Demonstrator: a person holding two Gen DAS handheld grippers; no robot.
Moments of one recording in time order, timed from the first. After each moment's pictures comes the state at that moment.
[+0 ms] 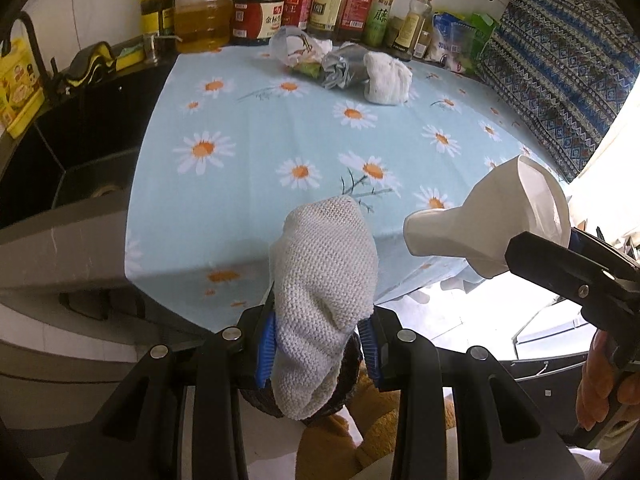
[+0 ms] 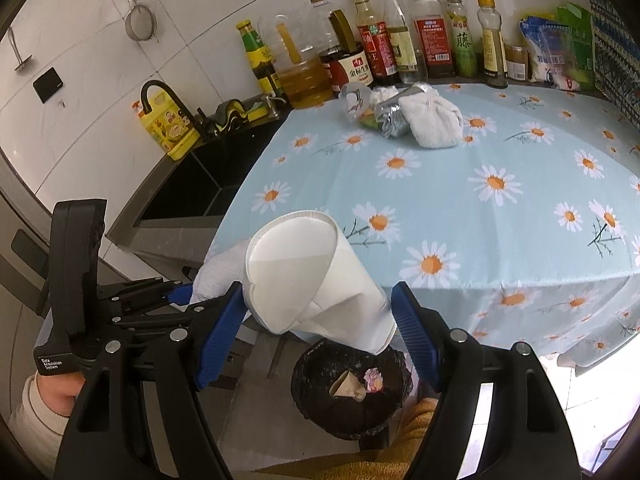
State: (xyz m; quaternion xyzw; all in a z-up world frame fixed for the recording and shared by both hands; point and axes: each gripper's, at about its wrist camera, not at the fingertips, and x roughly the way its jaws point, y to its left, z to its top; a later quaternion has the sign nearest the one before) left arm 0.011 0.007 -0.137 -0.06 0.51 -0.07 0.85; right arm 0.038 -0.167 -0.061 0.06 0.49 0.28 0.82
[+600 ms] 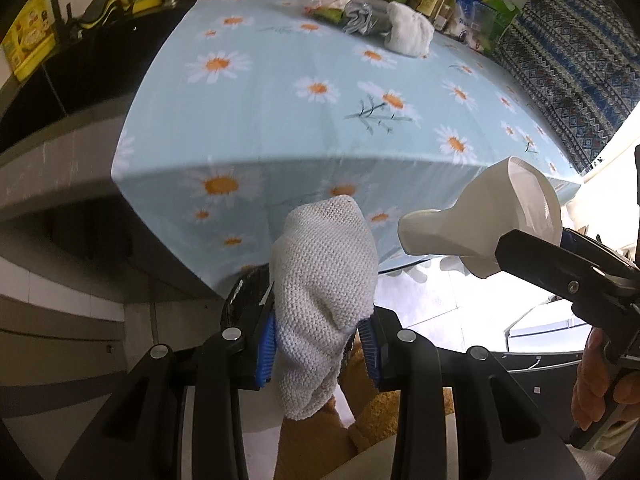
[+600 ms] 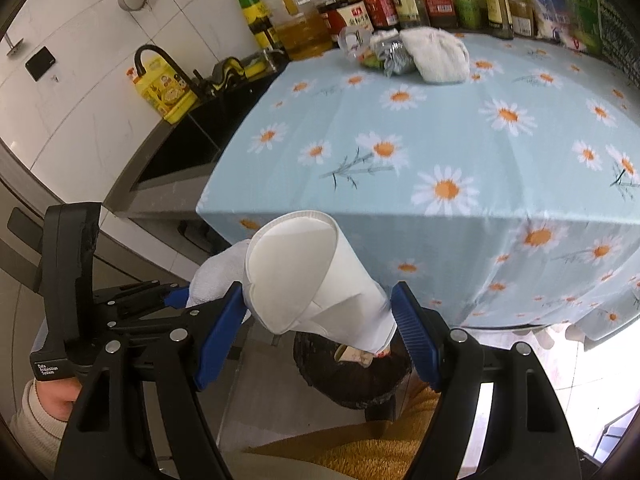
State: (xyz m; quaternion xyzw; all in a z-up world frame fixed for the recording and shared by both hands) left arm -0.020 0.011 -0.182 -0.10 0.56 -0.06 0.82; right arm 0.014 -0.162 -0.108 0.06 0.55 0.29 0.78
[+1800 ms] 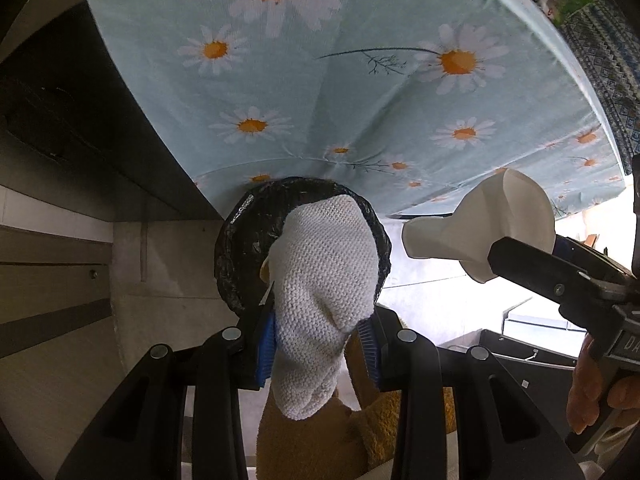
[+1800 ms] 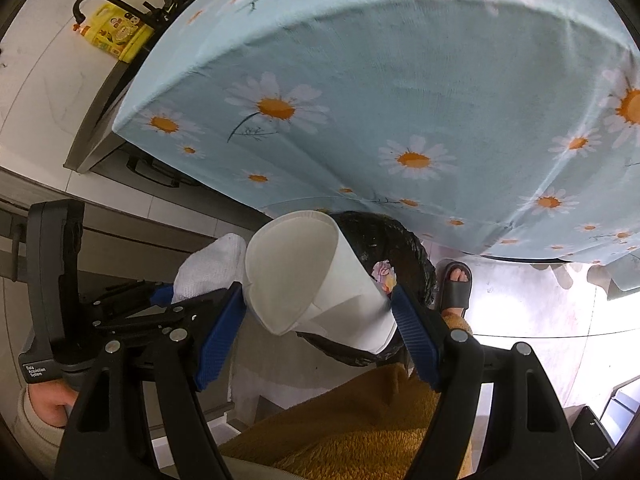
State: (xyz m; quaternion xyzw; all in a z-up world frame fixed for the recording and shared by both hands) left arm -0.022 0.028 -0.295 -0.15 0.65 -0.02 0.74; right arm 0.025 -0.145 -0.234 0.06 0.67 0.28 0.69
